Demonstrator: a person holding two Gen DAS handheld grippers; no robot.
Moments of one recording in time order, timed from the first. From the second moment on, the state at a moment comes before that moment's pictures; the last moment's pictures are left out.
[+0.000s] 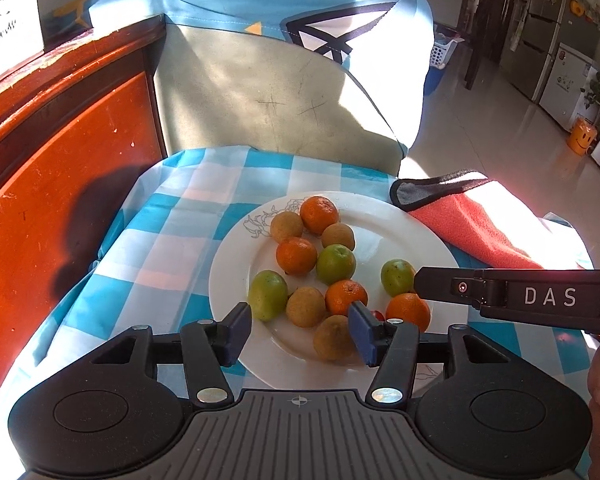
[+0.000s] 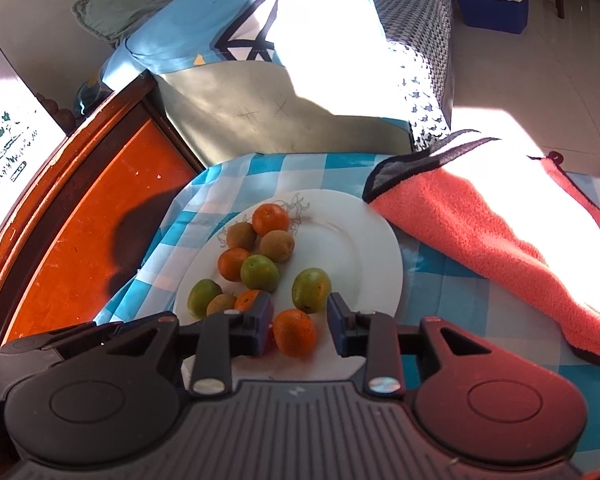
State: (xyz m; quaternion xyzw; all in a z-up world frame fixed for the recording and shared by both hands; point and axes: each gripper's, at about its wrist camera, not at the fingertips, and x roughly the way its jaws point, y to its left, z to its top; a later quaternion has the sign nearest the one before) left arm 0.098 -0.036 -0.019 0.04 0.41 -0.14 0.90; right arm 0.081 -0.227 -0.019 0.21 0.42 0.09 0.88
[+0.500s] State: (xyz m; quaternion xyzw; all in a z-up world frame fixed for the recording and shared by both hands) left arm 0.071 -0.032 -0.004 0.02 0.42 -0.14 0.90; right arm 0.055 -0.229 -0.001 0.18 0.42 0.09 0.88
